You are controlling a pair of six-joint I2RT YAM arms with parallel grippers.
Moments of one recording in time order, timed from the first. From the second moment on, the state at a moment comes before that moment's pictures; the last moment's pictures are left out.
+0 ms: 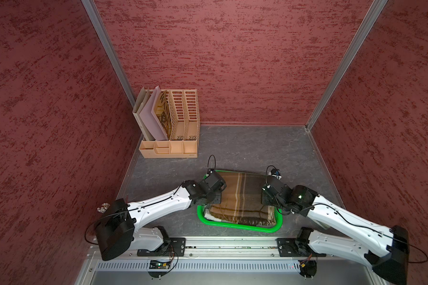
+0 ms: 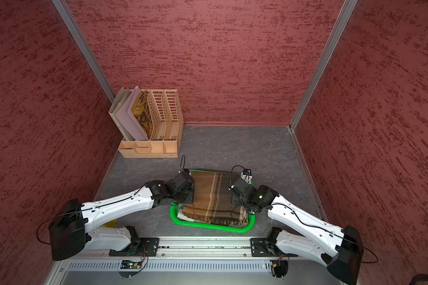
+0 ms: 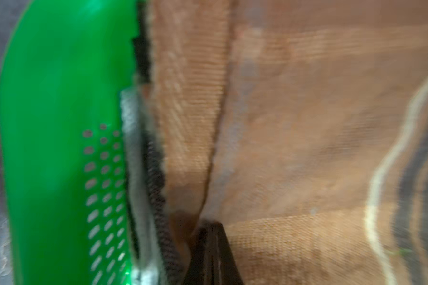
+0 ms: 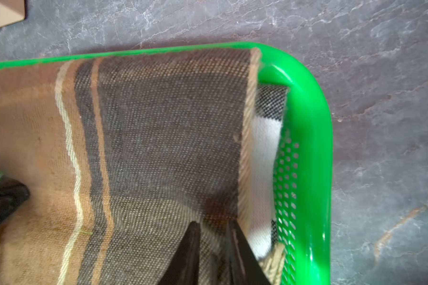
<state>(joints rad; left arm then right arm) -0.91 1.31 0.81 -0.62 -0.12 -0.81 0.89 1.01 0.83 -0.93 0.28 0.95</state>
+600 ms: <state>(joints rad) -0.83 1.15 0.83 -0.65 -0.12 -0.81 0.85 0.99 0.86 -0.95 0.30 0.89</state>
